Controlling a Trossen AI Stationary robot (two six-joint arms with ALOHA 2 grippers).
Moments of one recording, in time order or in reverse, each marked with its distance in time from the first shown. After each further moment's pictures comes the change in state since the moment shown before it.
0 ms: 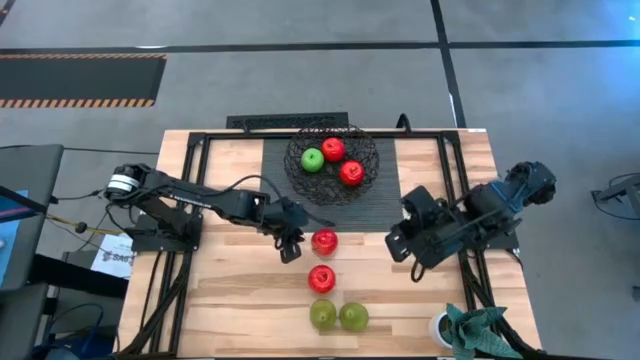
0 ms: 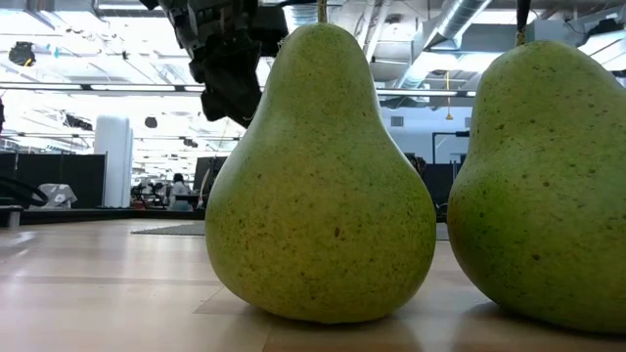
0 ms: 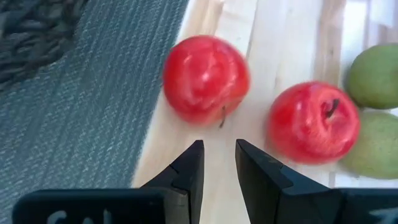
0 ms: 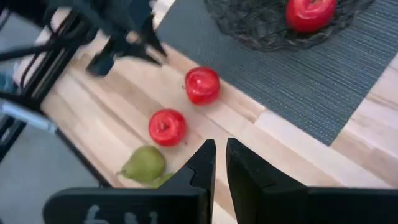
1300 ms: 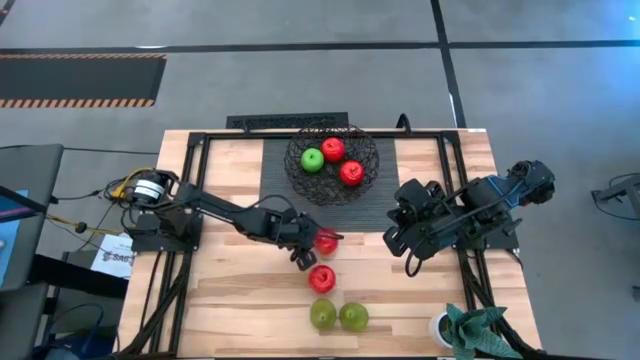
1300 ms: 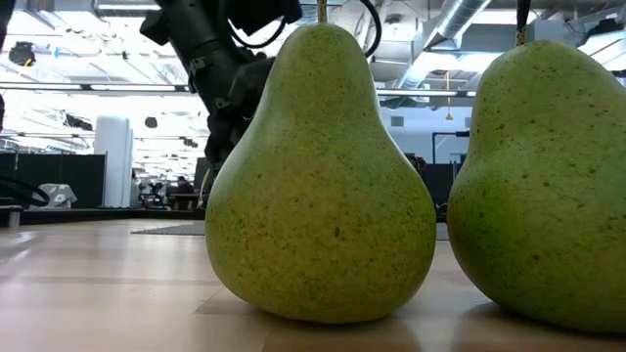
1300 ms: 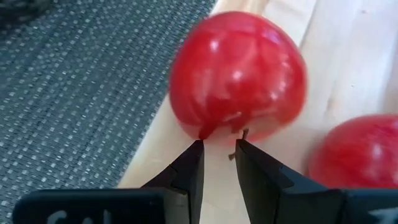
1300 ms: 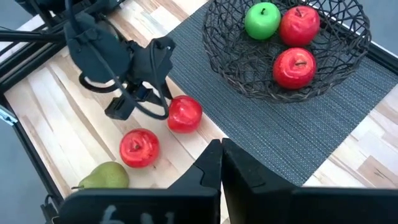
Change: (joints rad) left arm -0.047 0.203 -0.010 0.162 -0.154 -0.193; right arm -0.035 -0.007 -0.001 0.003 0.073 -0.291
